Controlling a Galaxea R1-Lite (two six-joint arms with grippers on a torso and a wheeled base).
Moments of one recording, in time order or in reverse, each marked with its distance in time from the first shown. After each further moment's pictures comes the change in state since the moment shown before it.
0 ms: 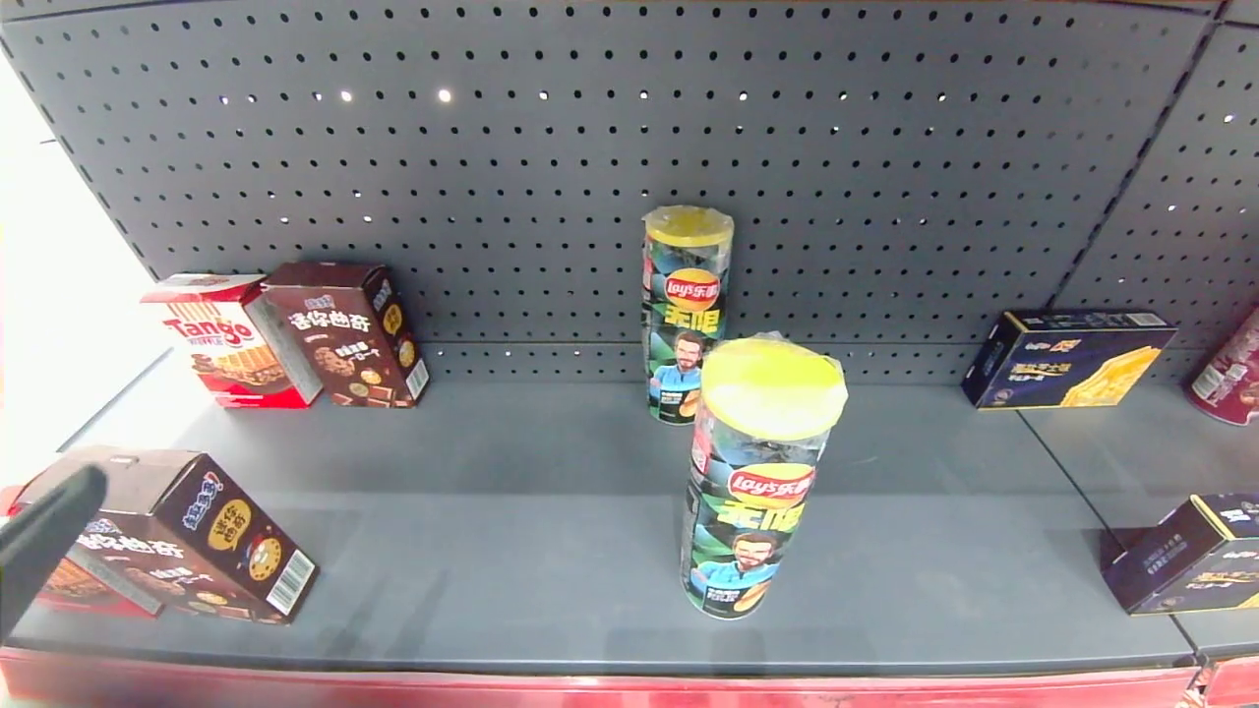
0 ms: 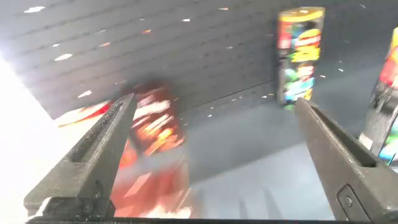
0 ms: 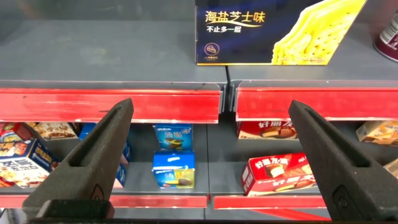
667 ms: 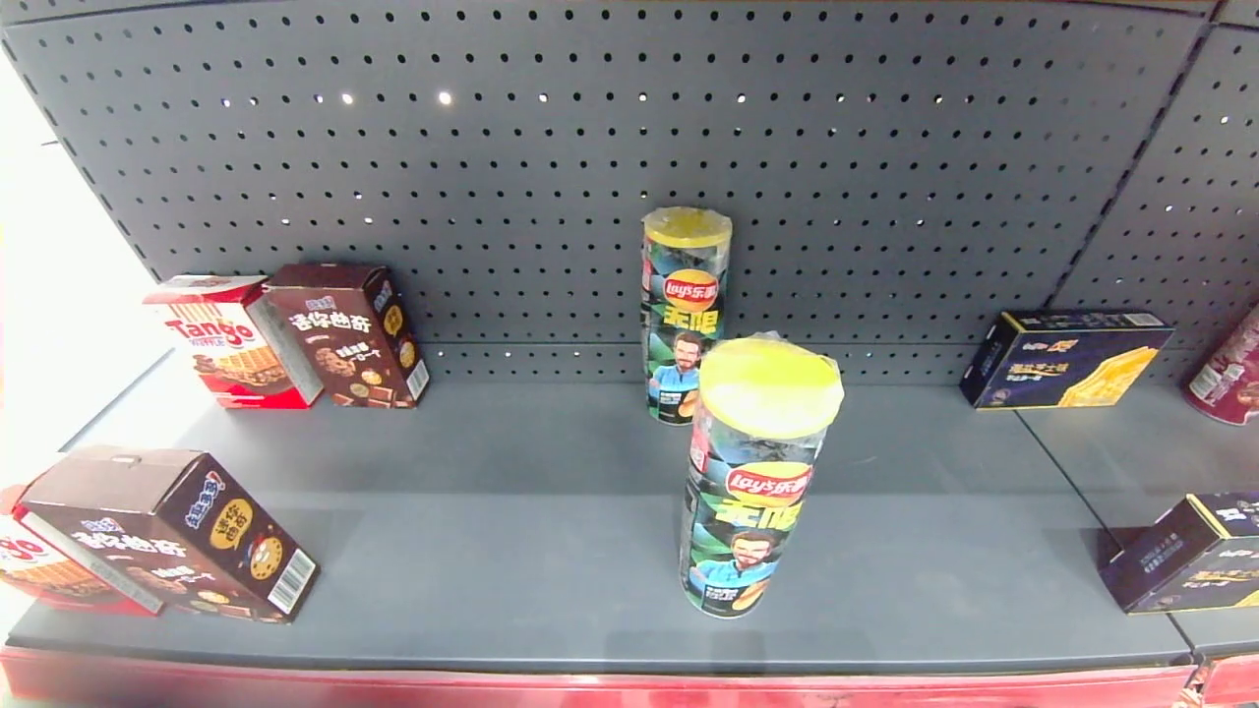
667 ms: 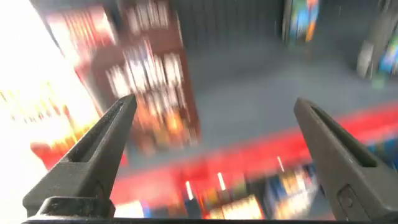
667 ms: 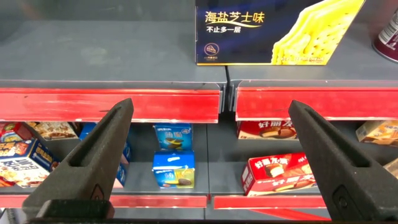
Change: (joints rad) left arm 0.606 -0.463 0.354 0.276 -0.555 -0.193; right arm 0.000 0.000 0.000 0.000 0.000 0.000
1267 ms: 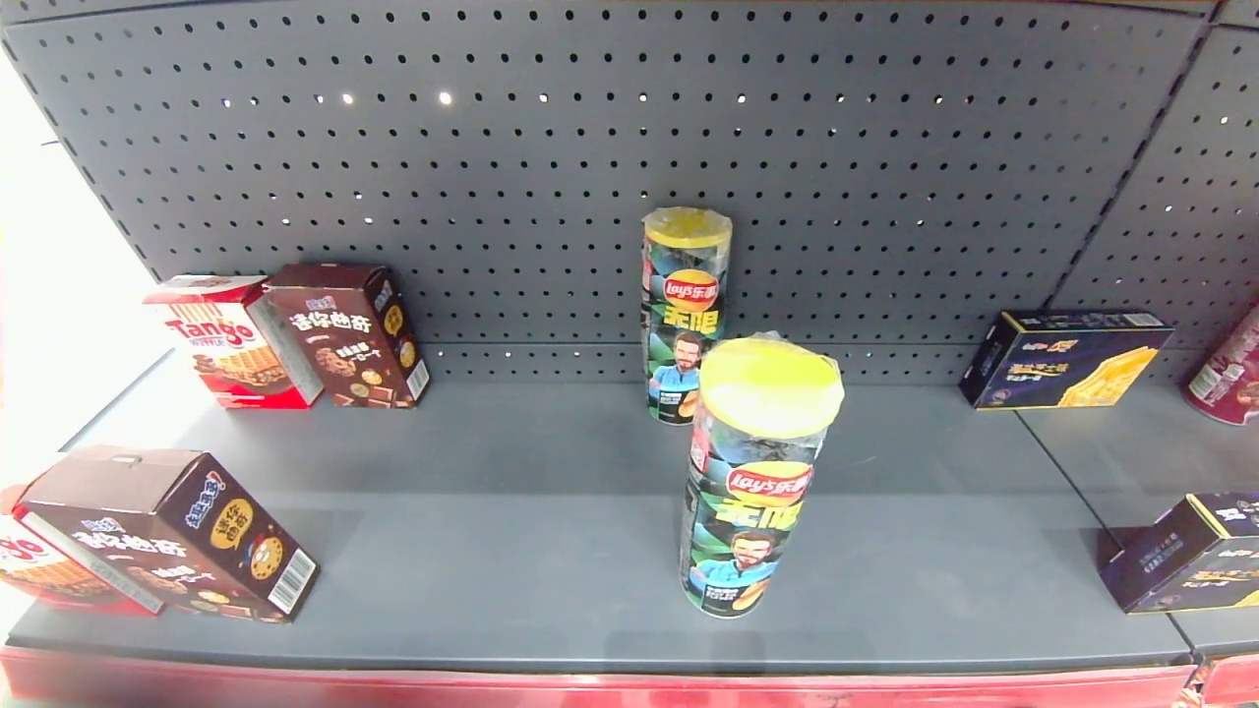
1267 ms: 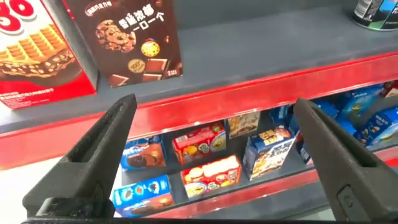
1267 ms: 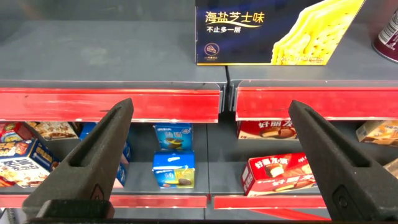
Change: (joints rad) left arm 0.003 -0.133 0.014 0.190 -0.006 -0.051; right arm 0.000 0.000 0.000 0.000 0.000 0.000
